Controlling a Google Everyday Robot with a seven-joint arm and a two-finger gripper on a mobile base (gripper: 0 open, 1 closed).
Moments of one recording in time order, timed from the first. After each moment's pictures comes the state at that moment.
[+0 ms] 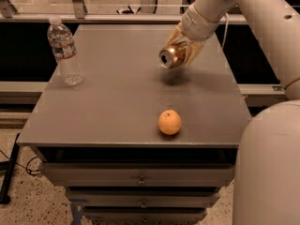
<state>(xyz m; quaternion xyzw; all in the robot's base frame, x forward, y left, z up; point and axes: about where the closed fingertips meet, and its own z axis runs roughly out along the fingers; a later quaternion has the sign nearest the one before) 0.684 -0.106 0.880 -0.90 0.38 -0.01 0.22</state>
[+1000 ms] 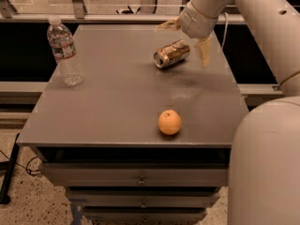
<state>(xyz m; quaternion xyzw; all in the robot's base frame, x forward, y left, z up) 0.684 -0.104 0.887 -0.93 0.32 -0.03 0.20</state>
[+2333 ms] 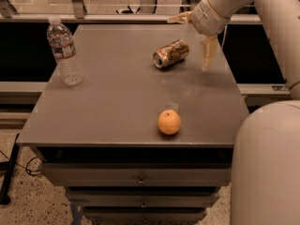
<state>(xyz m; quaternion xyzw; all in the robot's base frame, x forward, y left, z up) 0.700 -0.124 0.894 -0.87 0.42 0.00 0.26</state>
